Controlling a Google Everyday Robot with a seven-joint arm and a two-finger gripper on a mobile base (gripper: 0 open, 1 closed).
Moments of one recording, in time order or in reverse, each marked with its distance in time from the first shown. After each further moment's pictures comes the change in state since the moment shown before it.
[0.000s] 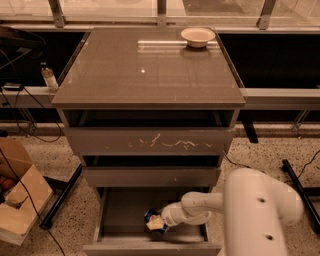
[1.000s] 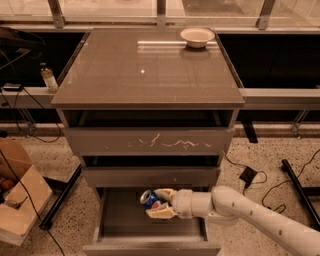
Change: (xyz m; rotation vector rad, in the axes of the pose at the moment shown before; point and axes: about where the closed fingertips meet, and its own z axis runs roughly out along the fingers) arm -0.124 0.108 -0.198 -0.128 -0.503 -0.321
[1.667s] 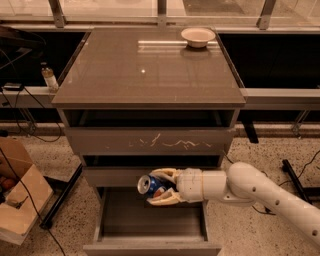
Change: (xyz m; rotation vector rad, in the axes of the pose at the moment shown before) arm -0.149 0.047 -0.066 -0.058 -0.079 -0.398
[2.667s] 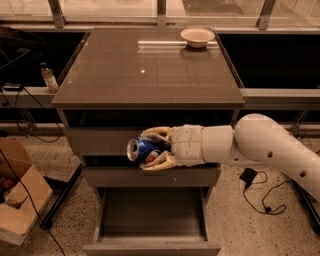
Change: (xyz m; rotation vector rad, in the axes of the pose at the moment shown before) arm -0.165 -0.048 -0.028 0.067 0.141 -0.330
